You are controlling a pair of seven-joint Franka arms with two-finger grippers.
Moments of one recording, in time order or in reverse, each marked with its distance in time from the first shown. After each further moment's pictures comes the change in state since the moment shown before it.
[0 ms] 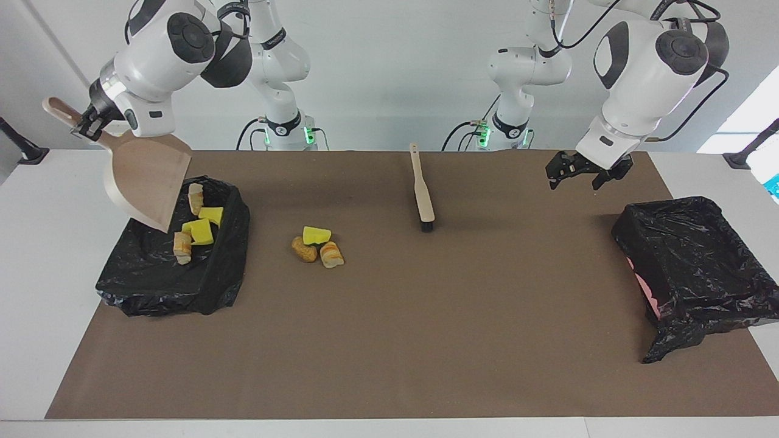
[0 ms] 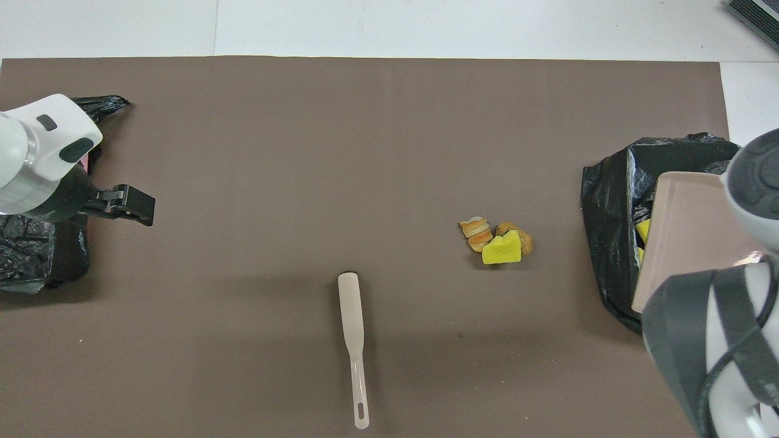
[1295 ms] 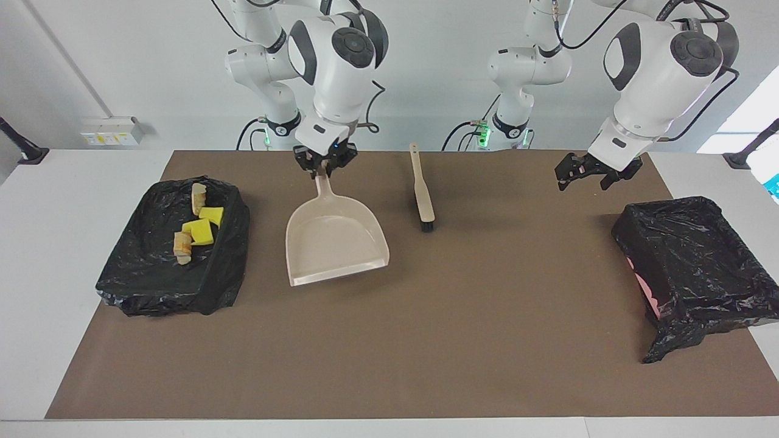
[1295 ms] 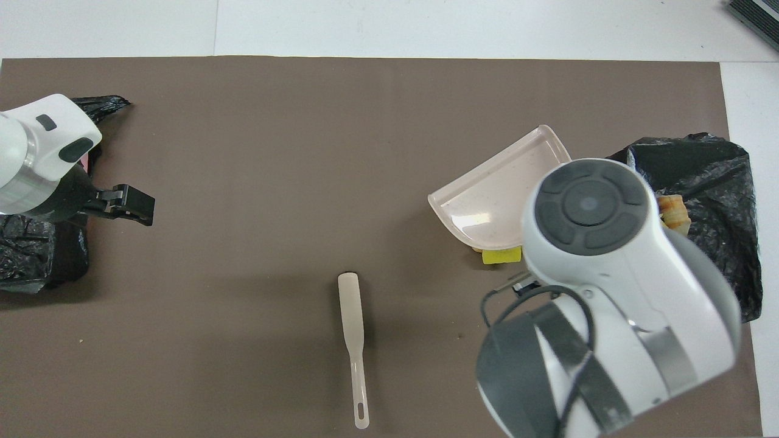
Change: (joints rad) left arm 0.001 0.001 -0.002 0.000 0.000 0.000 0.000; right arm 0.291 0.406 0.059 0.204 0.604 0.404 1.529
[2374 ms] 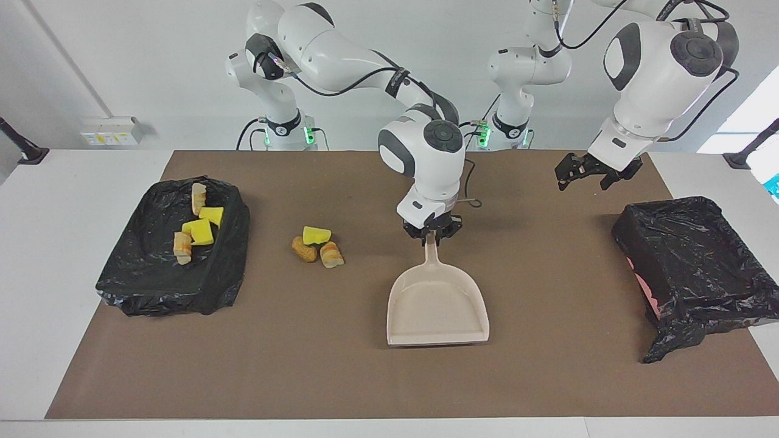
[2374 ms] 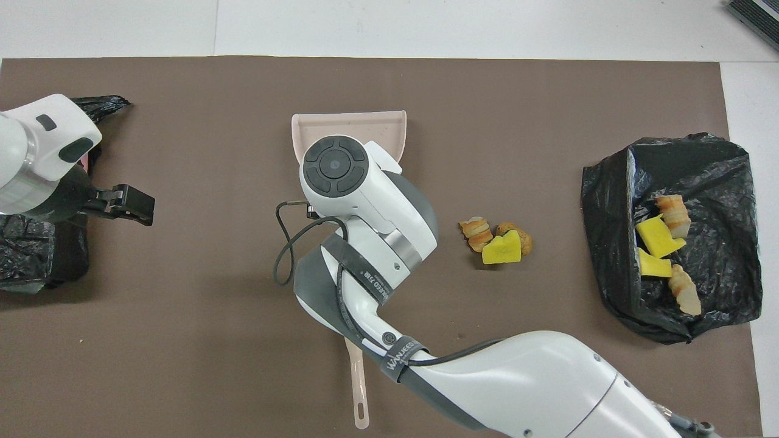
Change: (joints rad) left arm 0.000 0.000 0.000 0.000 0.000 0.000 0.000; right arm 0.202 0.406 -0.025 0.336 0.001 0.210 0.273
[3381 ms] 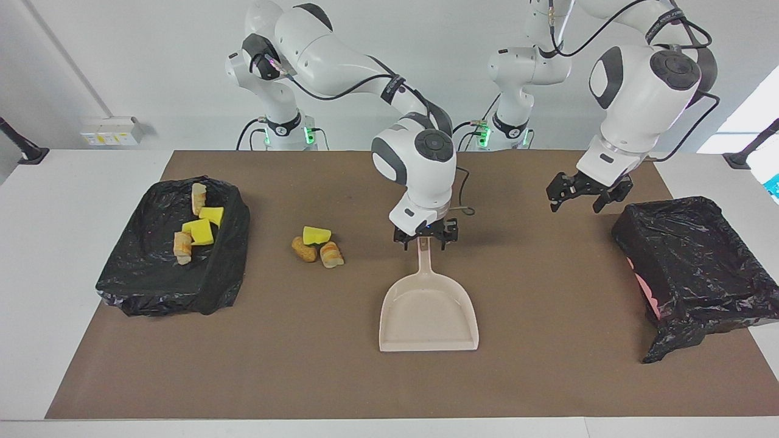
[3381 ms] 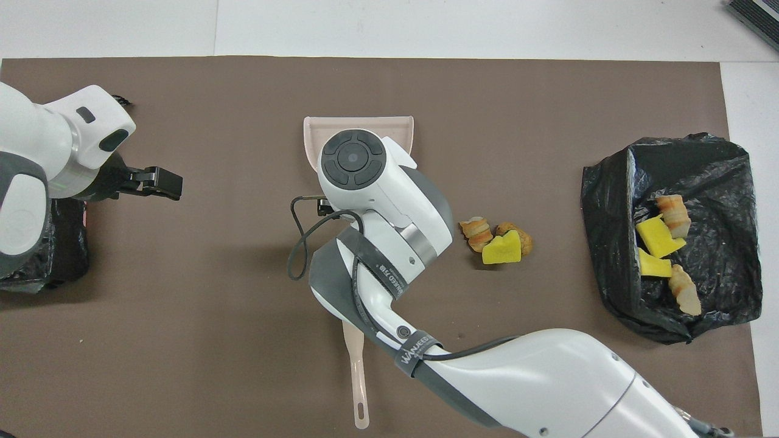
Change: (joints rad) left arm -0.002 0.061 -0.024 -0.065 -0.004 0.249 0.009; right arm -0.030 -0.063 0.001 -0.041 -0.004 -0.077 -0.035
